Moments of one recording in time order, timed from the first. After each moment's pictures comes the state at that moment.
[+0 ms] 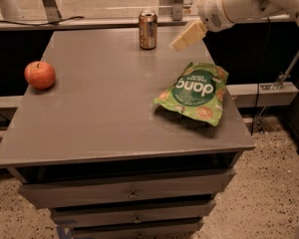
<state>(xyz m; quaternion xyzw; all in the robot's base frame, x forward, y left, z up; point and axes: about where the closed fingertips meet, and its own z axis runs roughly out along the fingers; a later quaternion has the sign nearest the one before) 0.726 -0.115 0.957 -0.50 0.73 0.11 0.46</state>
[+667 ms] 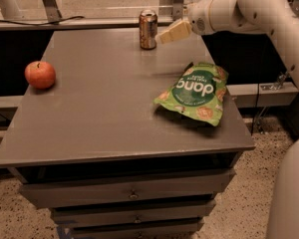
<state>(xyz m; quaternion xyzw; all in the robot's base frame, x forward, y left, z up) 0.785 -0.094 0.941 -0.42 0.72 0.18 0.53</state>
